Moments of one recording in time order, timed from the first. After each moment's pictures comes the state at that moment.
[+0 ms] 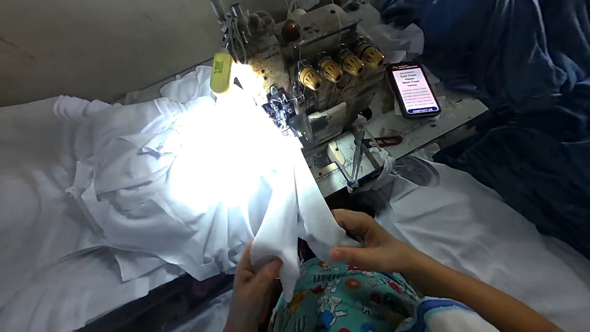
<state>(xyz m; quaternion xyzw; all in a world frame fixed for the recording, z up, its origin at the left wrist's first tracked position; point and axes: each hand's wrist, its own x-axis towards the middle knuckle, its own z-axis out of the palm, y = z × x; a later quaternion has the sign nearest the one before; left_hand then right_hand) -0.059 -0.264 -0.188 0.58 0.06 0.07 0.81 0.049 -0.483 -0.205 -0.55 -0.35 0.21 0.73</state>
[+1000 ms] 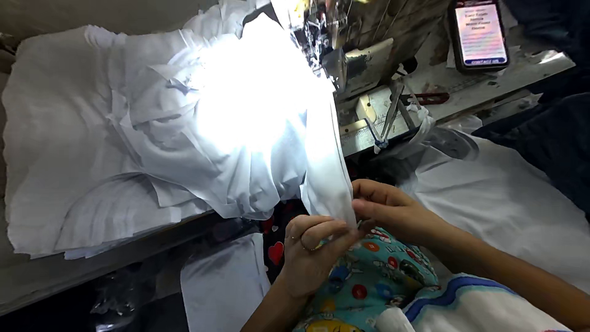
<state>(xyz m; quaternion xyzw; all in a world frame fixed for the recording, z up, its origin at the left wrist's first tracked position) -0.083 -0.304 -0.203 0.85 -0.16 0.30 0.40 0.029 -0.487 -0.175 -0.48 -0.17 0.45 0.73</state>
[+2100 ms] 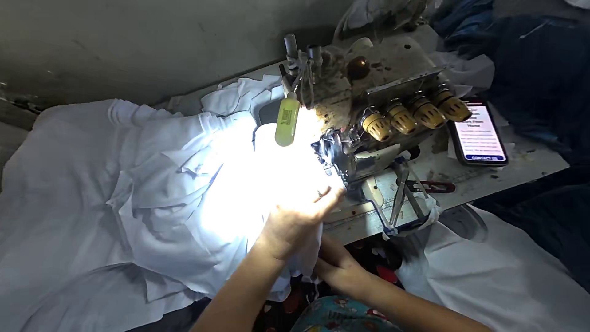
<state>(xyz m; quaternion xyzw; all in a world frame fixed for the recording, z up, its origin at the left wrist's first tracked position) 0.117 -0.239 -0.168 0.92 -0.25 0.24 0.18 0.074 -0.394 -0.225 -0.56 -0.27 0.28 0.73</state>
